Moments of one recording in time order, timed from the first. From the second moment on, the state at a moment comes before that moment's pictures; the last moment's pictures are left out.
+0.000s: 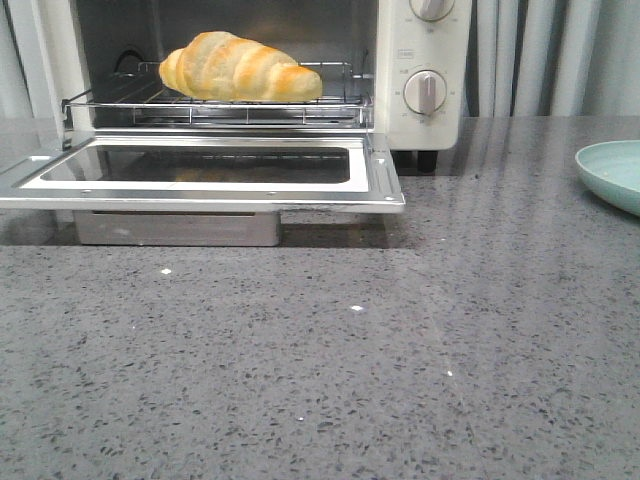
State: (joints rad) left arm 0.02 0.00 -0.31 -0.10 0.40 0.00; right arm -0.10 -0.01 0.01 -0.02 -0.03 -0.03
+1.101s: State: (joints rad) left arm 0.02 0.00 -0.31 -0.10 0.40 0.00; right arm -0.10 -0.01 0.01 -0.02 -0.01 -0.03
